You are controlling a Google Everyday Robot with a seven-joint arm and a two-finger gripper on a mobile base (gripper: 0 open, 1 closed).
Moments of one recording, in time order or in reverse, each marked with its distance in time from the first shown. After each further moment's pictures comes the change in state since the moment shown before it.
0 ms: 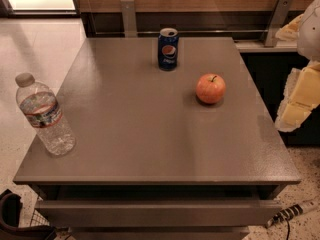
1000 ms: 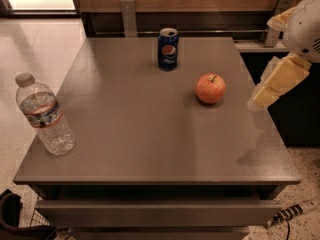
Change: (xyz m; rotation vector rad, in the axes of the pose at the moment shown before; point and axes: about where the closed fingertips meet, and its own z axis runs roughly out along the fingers) arm -0.025 -0.039 0.019 0.113 -0.205 0.088
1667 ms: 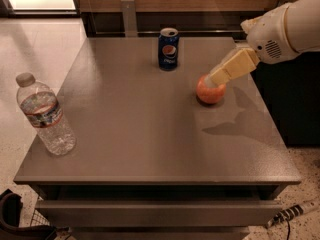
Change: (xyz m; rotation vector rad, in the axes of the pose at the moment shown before) arm -0.046 -0.043 0.069 0.020 -0.335 0.231
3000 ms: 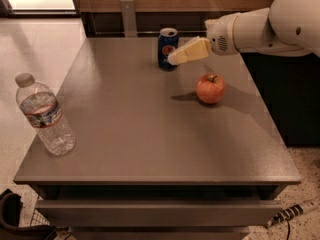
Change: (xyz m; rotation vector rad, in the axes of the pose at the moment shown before) arm -0.043 -0.052 0.115 -0.036 -0.265 0.136
